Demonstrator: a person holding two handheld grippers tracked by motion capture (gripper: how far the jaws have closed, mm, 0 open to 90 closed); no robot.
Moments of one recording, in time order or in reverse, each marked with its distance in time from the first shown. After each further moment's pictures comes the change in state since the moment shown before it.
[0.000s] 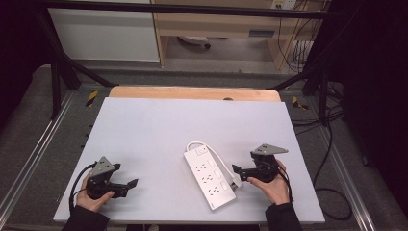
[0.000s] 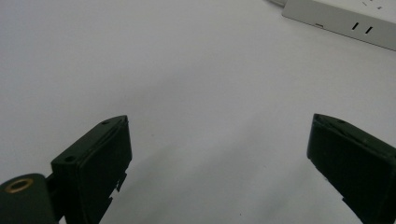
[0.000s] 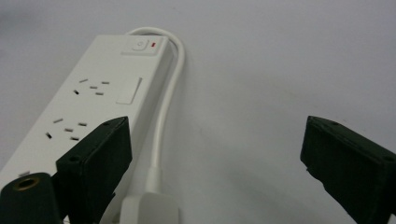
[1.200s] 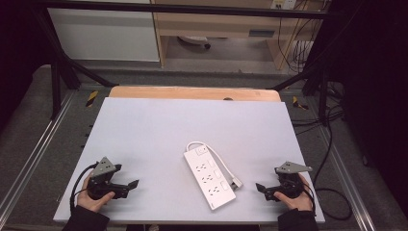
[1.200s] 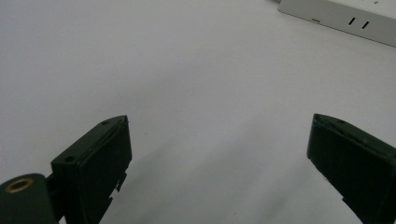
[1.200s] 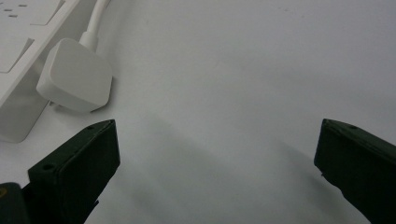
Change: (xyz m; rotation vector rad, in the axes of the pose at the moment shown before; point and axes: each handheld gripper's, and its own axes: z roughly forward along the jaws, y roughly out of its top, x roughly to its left) left arm -0.002 0.000 0.002 0.015 -0.013 0.009; right arm -0.041 -0.068 -0.035 0.077 -0.020 -0.013
